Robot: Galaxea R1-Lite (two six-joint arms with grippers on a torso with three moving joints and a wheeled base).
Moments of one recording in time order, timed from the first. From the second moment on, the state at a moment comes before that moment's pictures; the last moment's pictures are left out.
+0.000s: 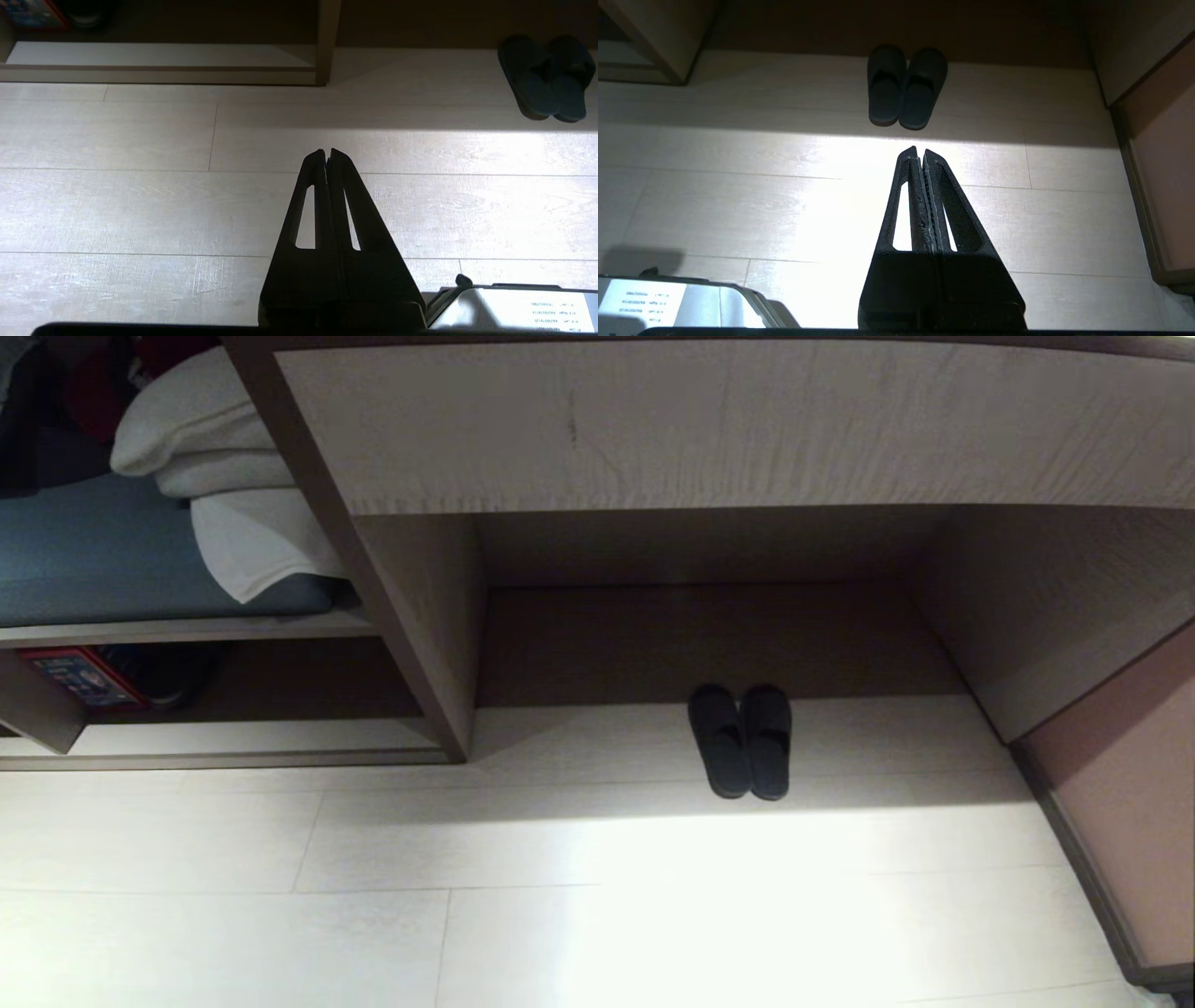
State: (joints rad) left arm -0.01 0.00 0.00 0.01 0.02 -0.05; right arm 0.01 0.00 0.00 0.00 0.01 -0.02
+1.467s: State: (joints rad) left arm -0.01 0.00 0.00 0.01 0.02 -0.05; right arm 0.01 0.00 0.00 0.00 0.01 -0.02
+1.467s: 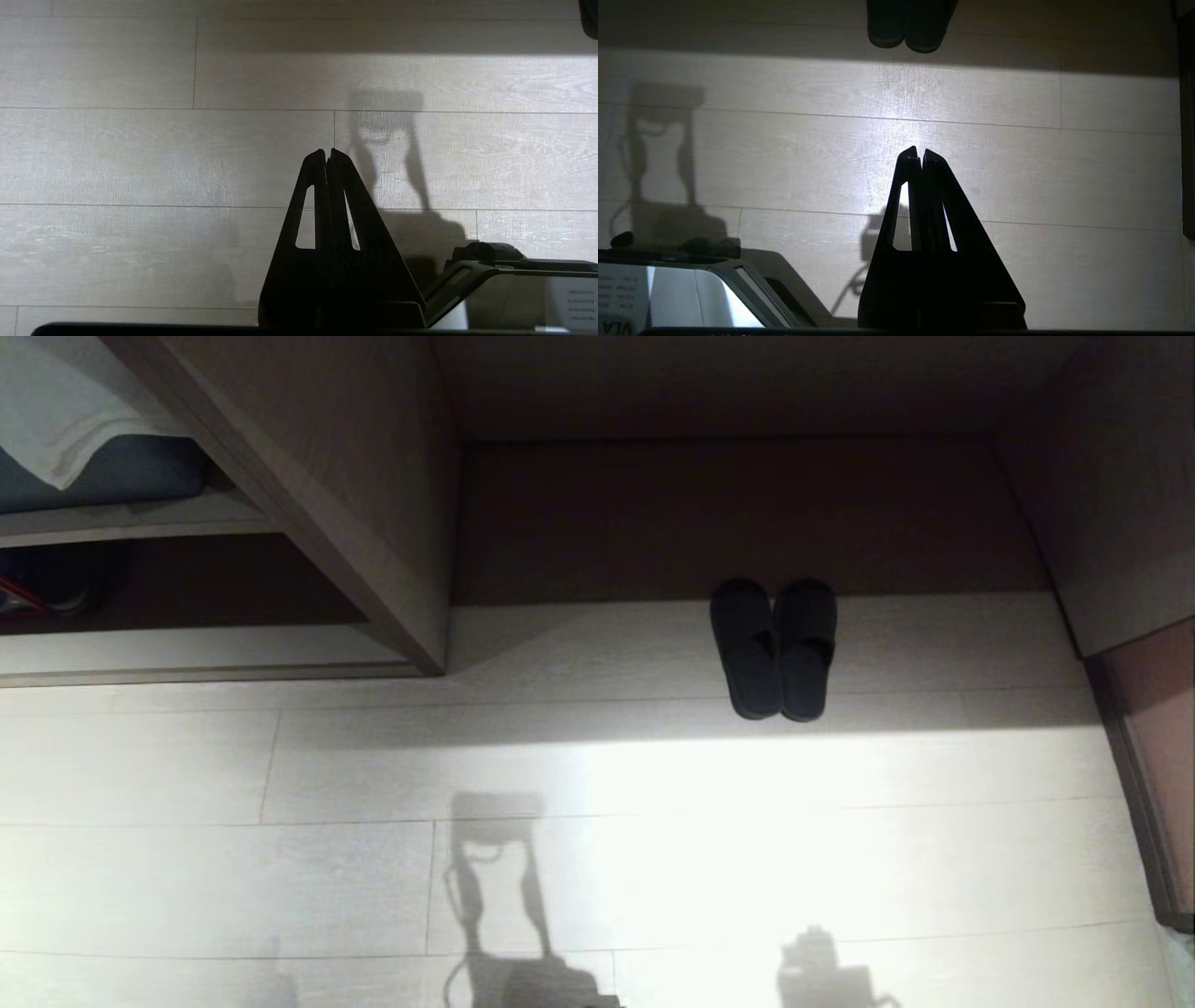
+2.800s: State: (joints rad) left arm -0.01 0.00 0.00 0.01 0.02 -0.05; right arm 0.01 0.00 0.00 0.00 0.01 -0.02
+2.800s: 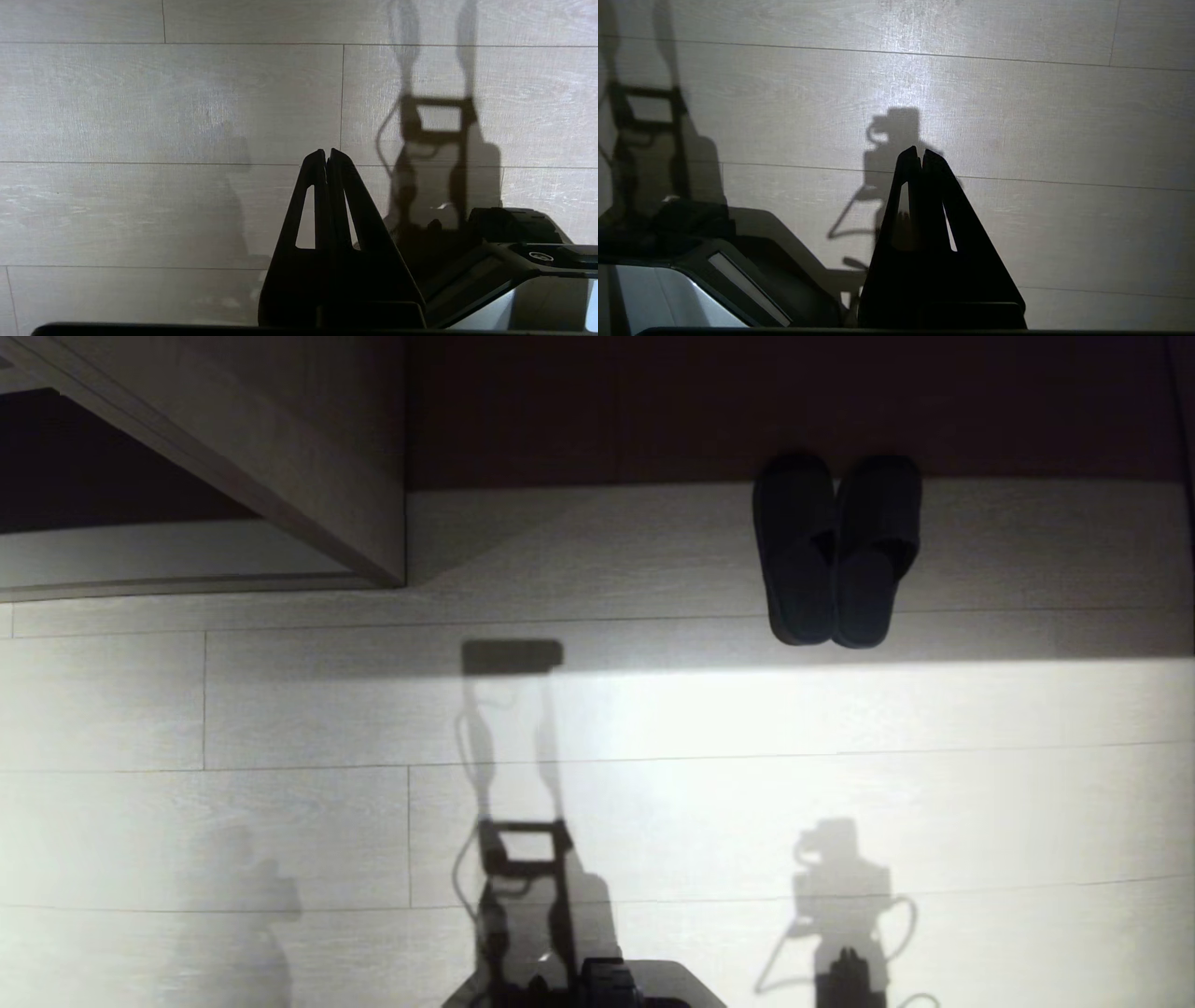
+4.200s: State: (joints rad) left arm -0.01 0.00 0.00 0.00 0.02 -0.06; right arm 0.01 0.00 0.00 0.00 0.01 -0.02
